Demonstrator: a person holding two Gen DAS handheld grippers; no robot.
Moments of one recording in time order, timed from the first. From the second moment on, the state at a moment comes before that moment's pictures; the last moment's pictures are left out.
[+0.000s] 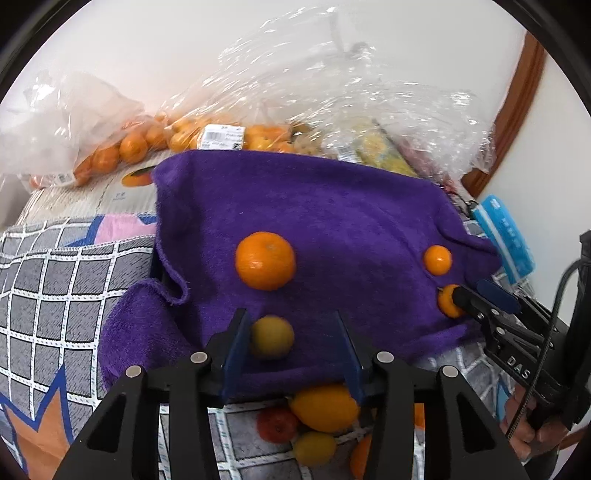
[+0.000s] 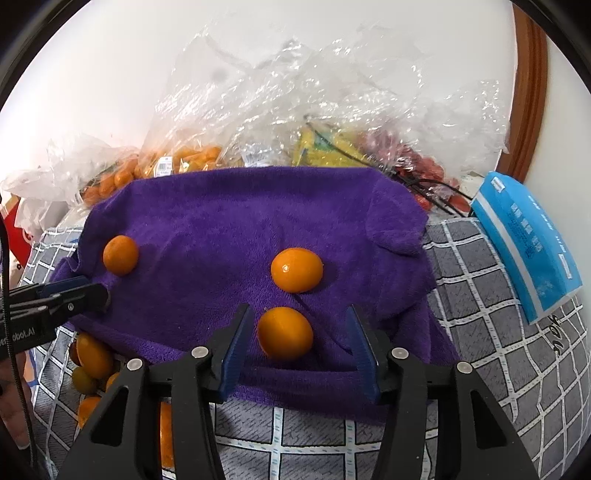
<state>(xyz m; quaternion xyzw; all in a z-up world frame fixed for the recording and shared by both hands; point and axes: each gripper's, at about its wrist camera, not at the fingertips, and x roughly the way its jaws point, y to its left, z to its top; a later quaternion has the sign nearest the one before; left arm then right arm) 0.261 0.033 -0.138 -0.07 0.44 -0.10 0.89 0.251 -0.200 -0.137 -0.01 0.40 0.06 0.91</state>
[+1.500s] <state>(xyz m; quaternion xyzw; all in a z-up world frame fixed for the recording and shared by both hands) 0.086 0.059 -0.088 -0.07 0.38 -0.08 0.92 0.075 -0.179 -0.058 0.01 0.32 0.07 0.94</state>
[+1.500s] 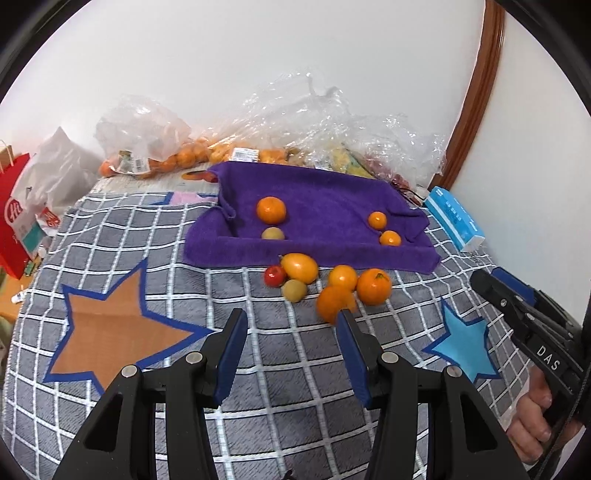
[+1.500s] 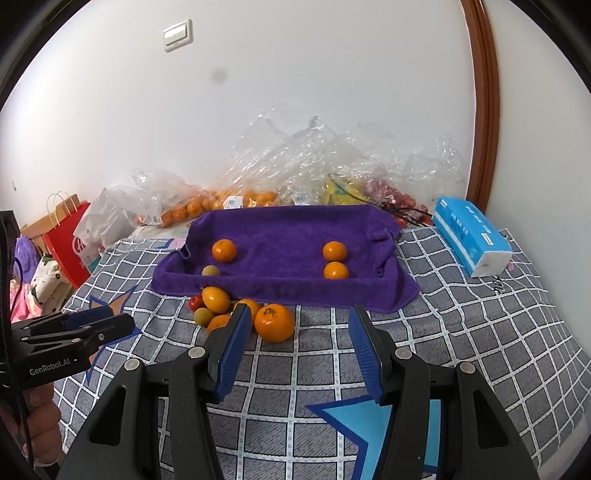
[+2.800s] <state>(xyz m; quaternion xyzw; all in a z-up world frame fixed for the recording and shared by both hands) 0.141 0.092 -0.146 -0.10 0.46 -0.07 0.88 0.173 -0.146 -0.156 0.00 0.44 0.13 0.89</state>
